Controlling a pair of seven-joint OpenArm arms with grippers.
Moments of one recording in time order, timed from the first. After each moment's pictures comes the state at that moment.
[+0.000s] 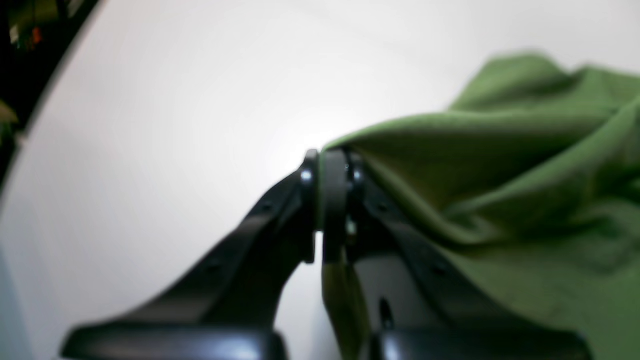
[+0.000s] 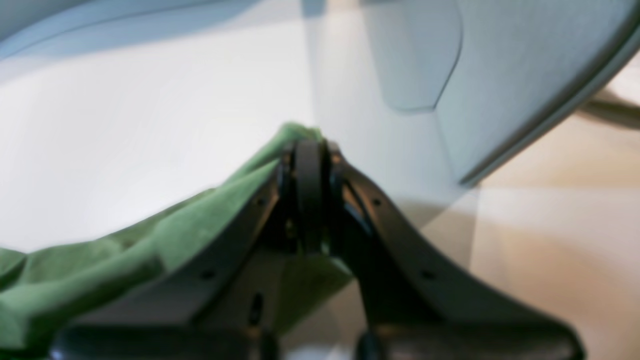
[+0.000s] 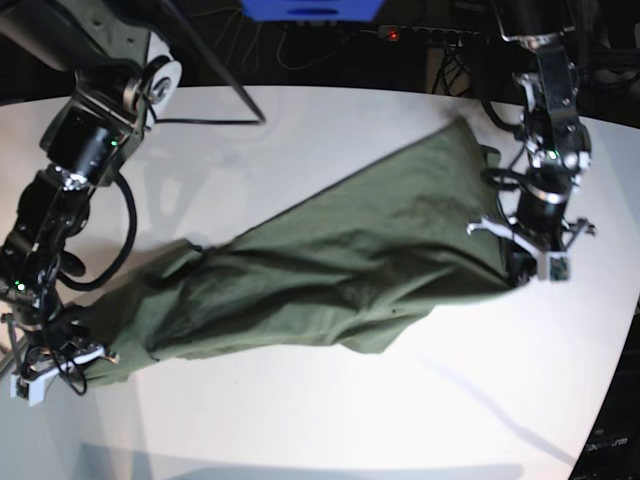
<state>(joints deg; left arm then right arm) 5.3 -6.2 -18.2 86.5 -0.9 -16.9 11.3 21.8 2.9 33.5 81.7 -1.3 21.9 -39.2</state>
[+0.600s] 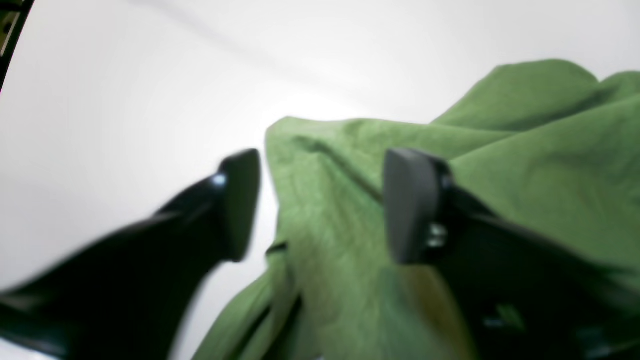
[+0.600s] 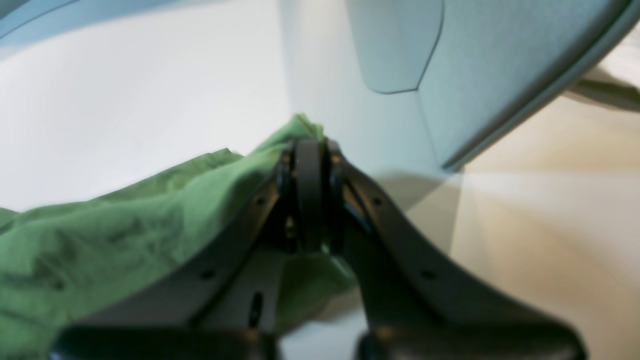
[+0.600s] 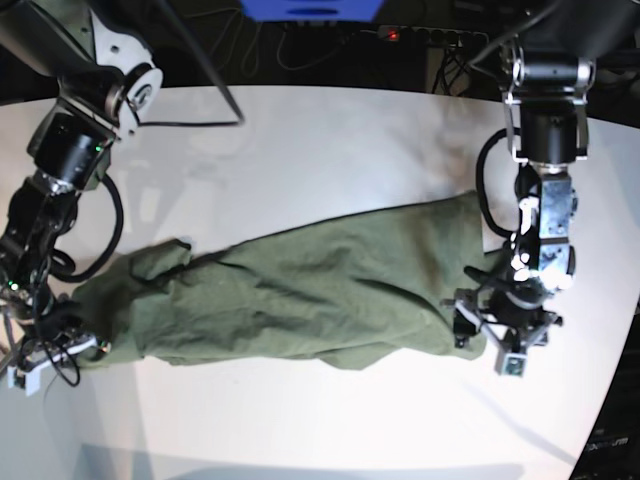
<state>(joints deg) -16.7 -11.2 -5.3 65.7 -1.3 -16.1 20.2 21.6 6.1 33.6 76.4 -1.3 21.9 -39.3</state>
